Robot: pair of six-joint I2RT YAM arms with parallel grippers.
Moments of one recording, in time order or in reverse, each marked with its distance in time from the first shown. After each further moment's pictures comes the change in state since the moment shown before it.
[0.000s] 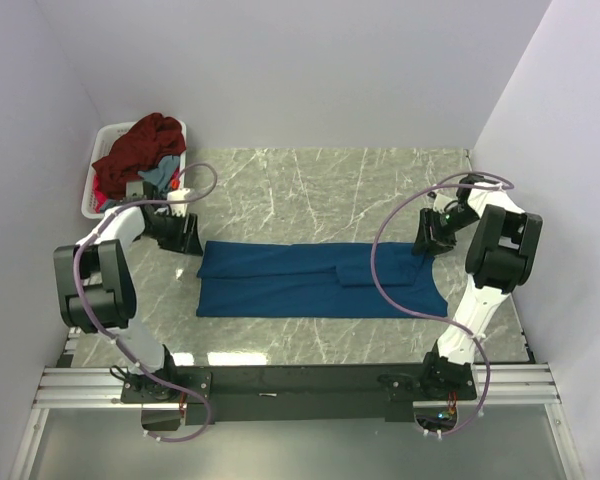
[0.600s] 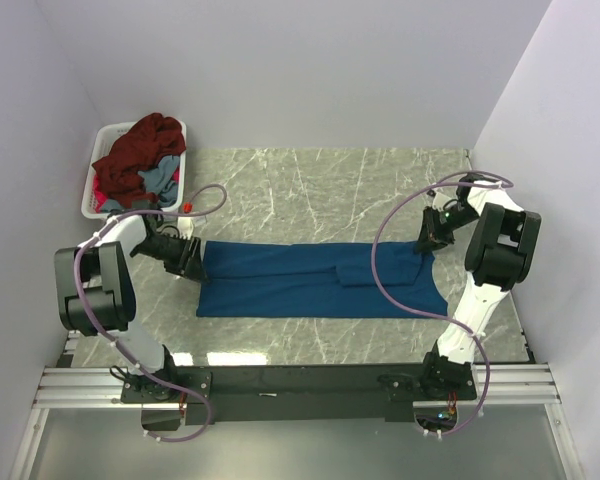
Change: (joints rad) left arm 0.016 -0.041 -0.106 -0.256 0.197 0.239; right arm 0.000 0.042 0.040 -0.024 -0.056 0.012
